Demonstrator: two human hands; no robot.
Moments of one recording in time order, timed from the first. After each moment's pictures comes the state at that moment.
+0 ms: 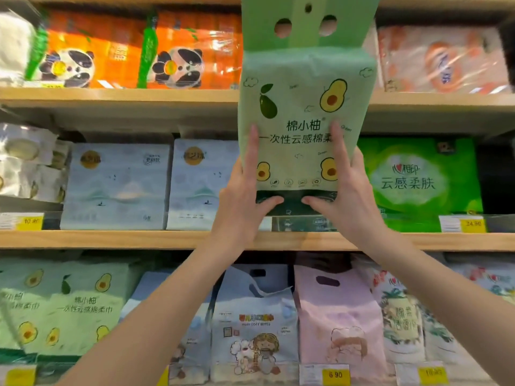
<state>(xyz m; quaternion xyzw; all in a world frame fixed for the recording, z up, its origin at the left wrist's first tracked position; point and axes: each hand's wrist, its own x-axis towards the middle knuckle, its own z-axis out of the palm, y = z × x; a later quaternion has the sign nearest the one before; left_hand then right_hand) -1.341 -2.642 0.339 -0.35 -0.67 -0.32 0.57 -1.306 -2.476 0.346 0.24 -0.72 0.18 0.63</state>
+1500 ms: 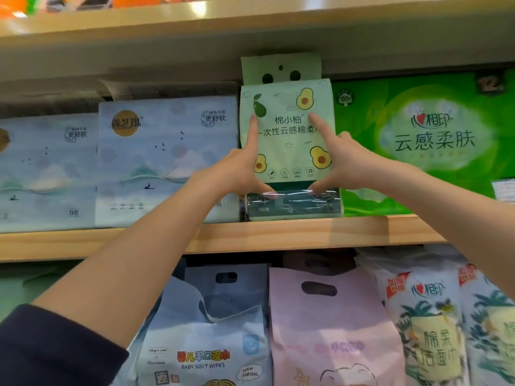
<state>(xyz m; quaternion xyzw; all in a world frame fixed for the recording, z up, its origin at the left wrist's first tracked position) -1.483 -2.557 0.397 -0.25 -0.90 -0.20 0.30 -1.447 -2.369 0.393 0.12 -0.90 0.16 0.38</state>
